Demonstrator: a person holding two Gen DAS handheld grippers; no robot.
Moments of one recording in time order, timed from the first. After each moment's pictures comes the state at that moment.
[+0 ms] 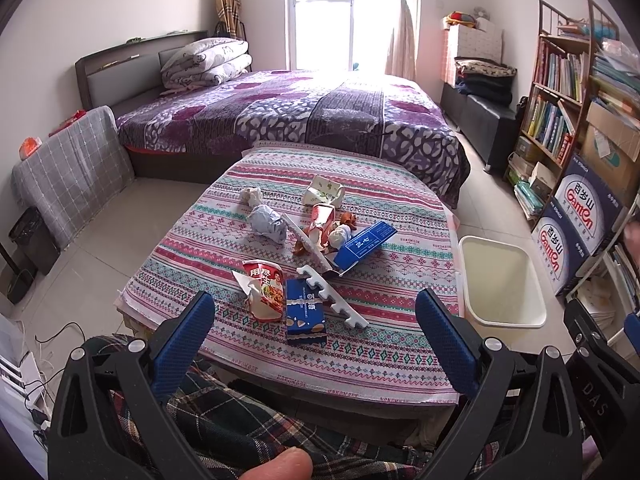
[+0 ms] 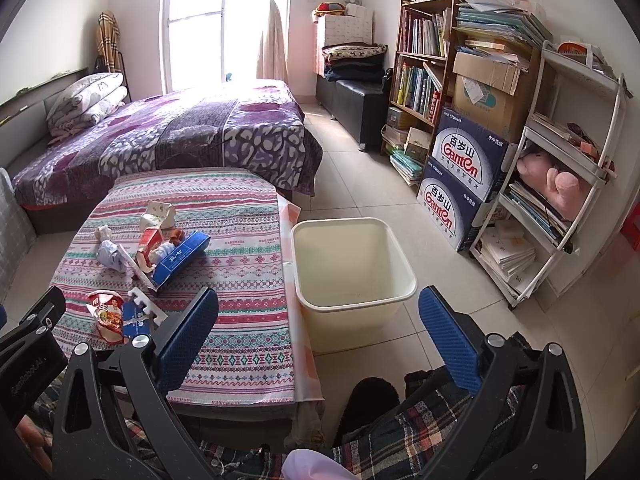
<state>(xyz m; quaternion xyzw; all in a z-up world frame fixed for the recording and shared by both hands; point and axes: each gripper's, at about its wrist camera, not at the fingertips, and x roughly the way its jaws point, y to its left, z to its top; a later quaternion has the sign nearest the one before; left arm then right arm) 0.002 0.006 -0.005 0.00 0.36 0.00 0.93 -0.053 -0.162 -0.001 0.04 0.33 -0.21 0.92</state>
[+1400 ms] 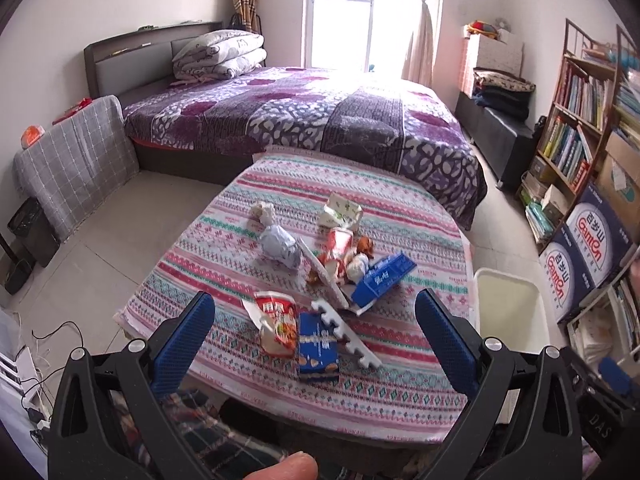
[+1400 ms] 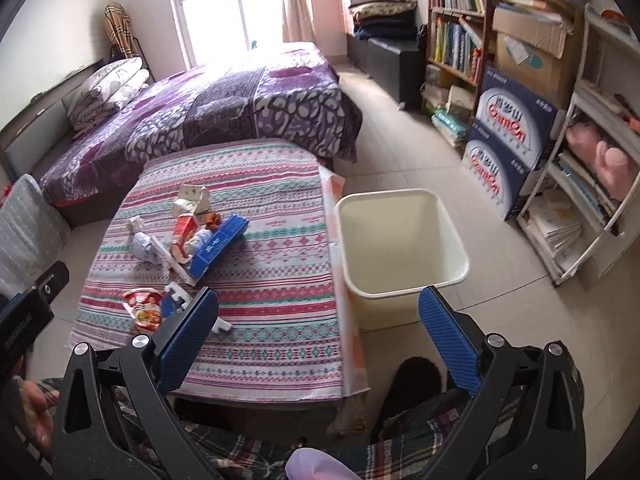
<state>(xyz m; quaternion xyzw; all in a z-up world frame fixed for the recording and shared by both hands) 0.071 0.041 0.023 -0.03 0.36 0.02 0.93 0.007 -0.178 0.001 0.12 0.41 -0.12 0.90</state>
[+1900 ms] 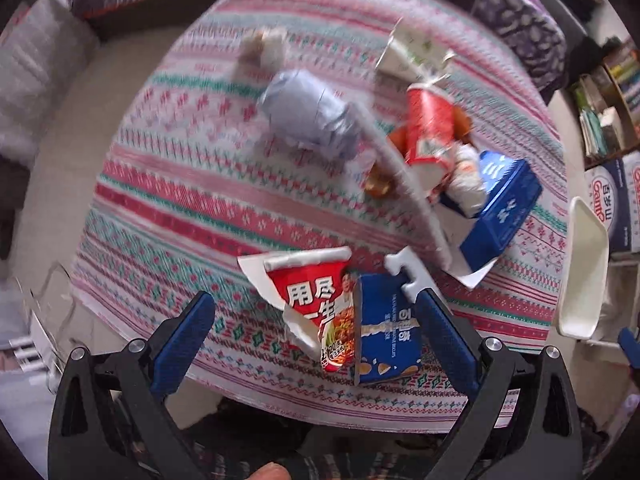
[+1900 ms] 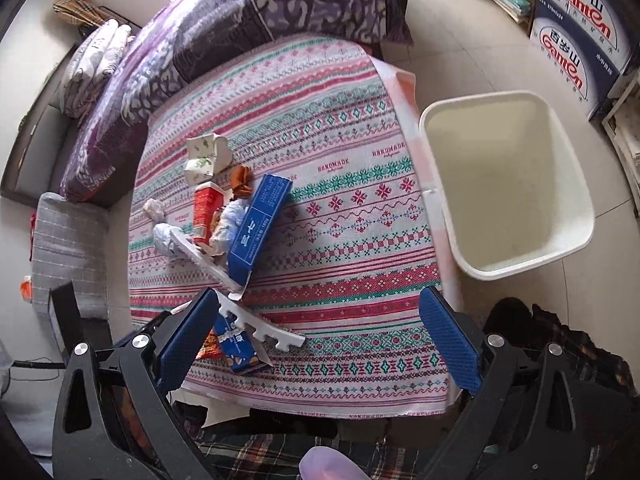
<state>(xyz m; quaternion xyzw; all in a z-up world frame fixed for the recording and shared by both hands) 0.241 0.107 -0.157 -0.06 0.68 0.01 0.74 0.167 -0.184 -0.089 0.26 0.58 -0.05 0.77</state>
